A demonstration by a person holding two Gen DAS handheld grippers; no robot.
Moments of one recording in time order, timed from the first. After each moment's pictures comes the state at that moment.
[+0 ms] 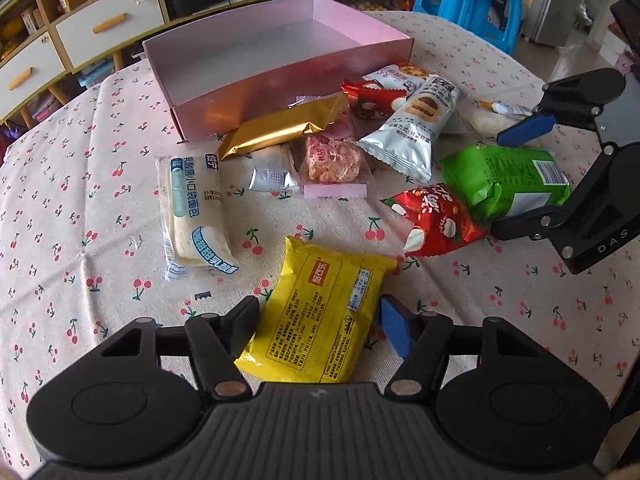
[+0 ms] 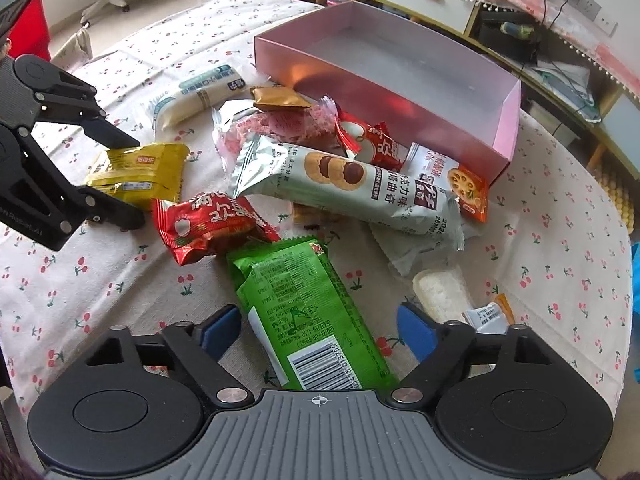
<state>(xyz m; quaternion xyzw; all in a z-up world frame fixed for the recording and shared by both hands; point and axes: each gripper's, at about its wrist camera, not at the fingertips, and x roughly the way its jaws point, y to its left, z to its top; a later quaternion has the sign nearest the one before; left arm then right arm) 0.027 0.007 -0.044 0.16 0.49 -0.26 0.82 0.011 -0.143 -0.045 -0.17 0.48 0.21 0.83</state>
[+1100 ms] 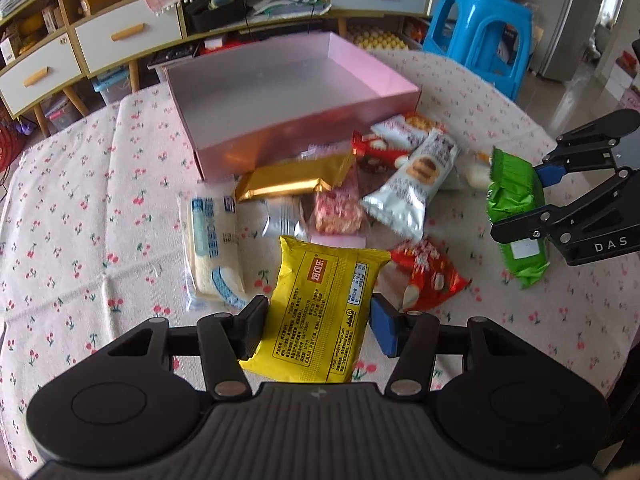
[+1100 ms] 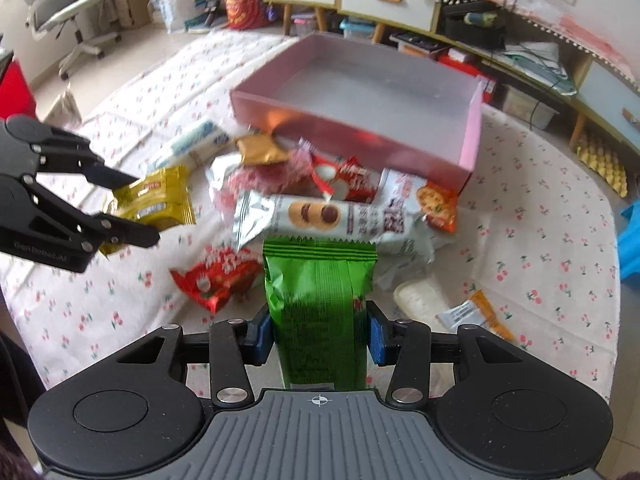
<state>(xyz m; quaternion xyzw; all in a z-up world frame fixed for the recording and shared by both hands) 0.033 0.006 -0.010 0.12 0.47 -0.25 0.84 0.010 -0.157 0.000 -0.09 0.47 0.19 0.86</state>
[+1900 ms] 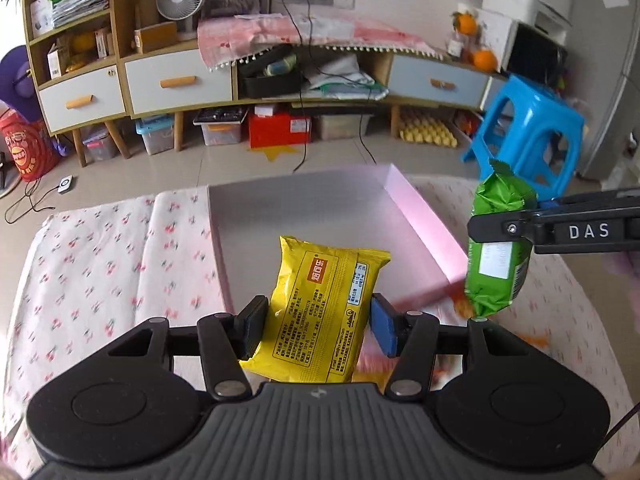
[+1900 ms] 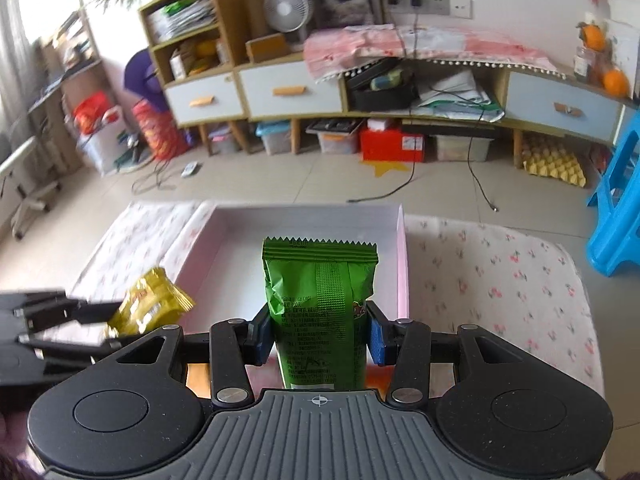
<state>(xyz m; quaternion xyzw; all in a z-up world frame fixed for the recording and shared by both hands) 0.133 -0.022 0.026 0.04 0.40 -0.19 0.90 0.137 -0.186 0.063 0.06 0.38 0.09 0.92</state>
